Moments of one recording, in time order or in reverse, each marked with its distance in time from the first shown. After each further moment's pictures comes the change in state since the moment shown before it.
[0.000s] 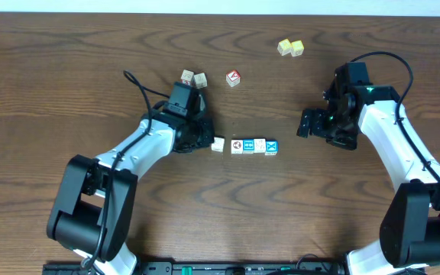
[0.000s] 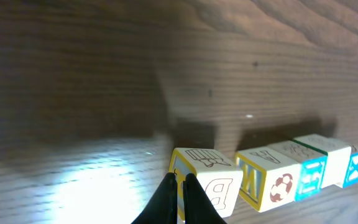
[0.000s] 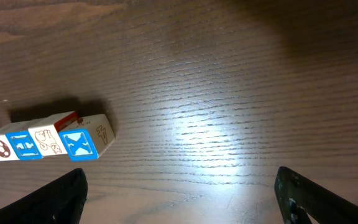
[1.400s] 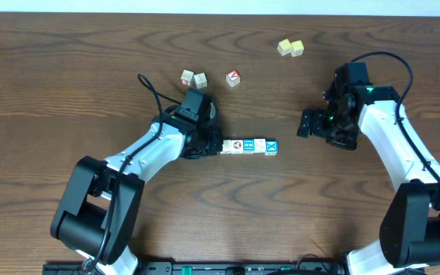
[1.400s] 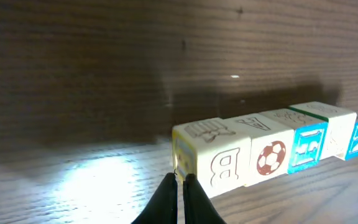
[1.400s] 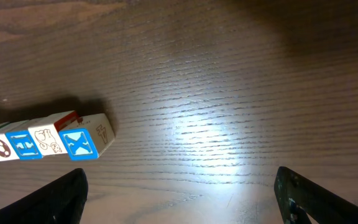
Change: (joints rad) left arm -0.066 0.000 0.000 -0.046 0.000 -0.023; right arm 0.000 0.000 0.000 -0.002 0.000 0.000
